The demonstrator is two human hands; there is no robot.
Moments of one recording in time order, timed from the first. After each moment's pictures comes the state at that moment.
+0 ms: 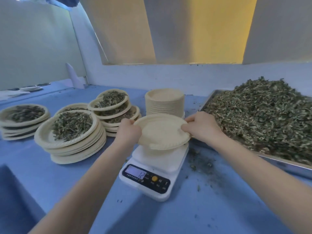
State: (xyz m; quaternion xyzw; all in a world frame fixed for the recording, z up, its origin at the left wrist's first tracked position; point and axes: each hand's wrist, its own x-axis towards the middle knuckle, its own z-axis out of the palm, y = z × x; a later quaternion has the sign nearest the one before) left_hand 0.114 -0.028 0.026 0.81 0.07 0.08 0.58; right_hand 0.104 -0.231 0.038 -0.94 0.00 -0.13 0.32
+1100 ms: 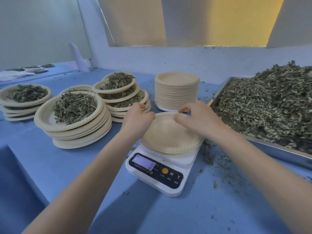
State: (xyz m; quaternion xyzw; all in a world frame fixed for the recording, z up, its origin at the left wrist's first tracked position) left_hand 0.128 -0.018 0.009 0.85 0.04 0.11 0.51; right_hand 0.123 -0.196 0.019 -0.96 -0.08 -0.12 0.25
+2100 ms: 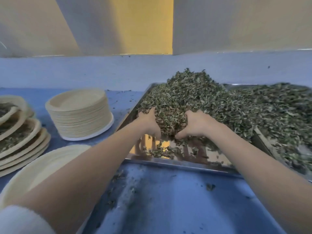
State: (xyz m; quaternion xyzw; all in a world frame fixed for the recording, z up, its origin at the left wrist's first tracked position) left_hand 0.209 -0.288 0.026 0.95 -0.21 -0.17 0.16; right_hand 0.132 -0.432 0.026 -0.98 0.19 0.04 0.09
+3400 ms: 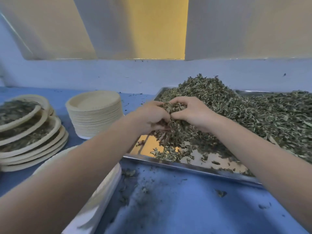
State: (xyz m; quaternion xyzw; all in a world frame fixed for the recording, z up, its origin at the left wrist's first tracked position) left_hand 0.167 -0.256 0.076 0.74 -0.13 -0.23 0.61; right_hand 0.137 -0.392 0.059 -0.87 0.00 -0.12 0.48
